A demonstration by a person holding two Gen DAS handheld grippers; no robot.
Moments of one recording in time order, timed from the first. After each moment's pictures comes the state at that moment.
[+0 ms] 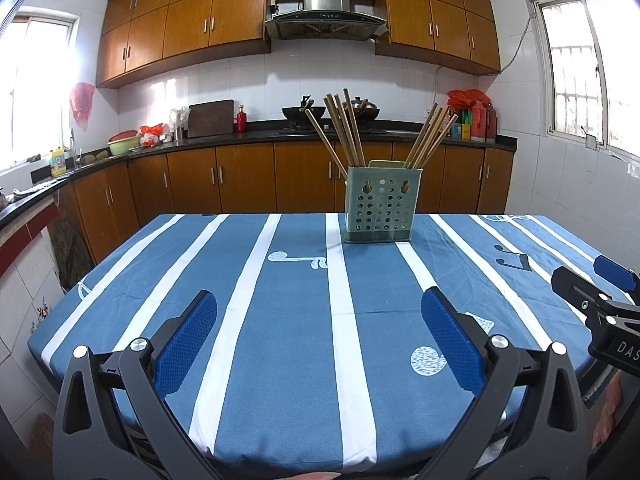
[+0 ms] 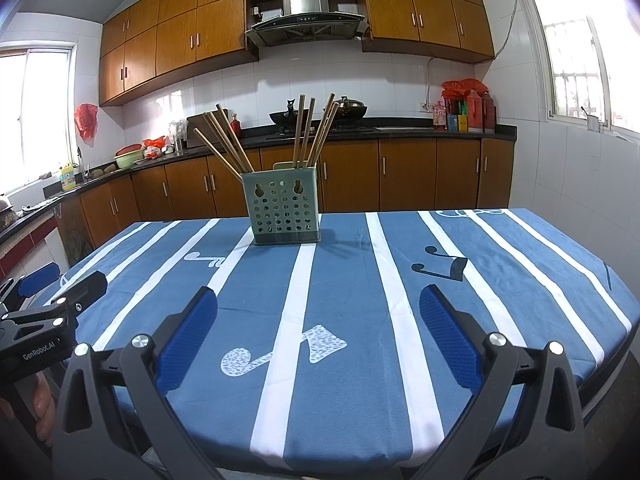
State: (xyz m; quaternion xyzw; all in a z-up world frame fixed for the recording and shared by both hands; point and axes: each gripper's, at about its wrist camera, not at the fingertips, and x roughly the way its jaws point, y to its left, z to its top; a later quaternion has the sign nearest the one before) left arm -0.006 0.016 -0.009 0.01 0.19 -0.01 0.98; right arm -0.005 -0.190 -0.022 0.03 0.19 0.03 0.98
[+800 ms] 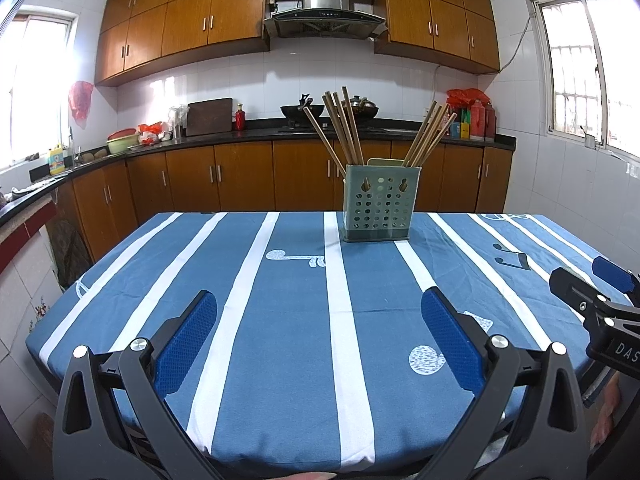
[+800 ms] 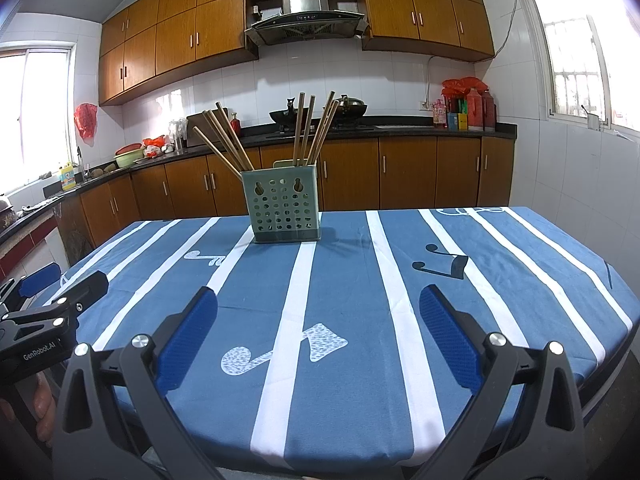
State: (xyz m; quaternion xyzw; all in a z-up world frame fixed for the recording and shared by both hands) left arm -0.007 0.013 -0.011 0.01 0.19 -0.01 0.98; right arm -0.004 -0.190 -0.021 0.03 0.19 0.03 0.98
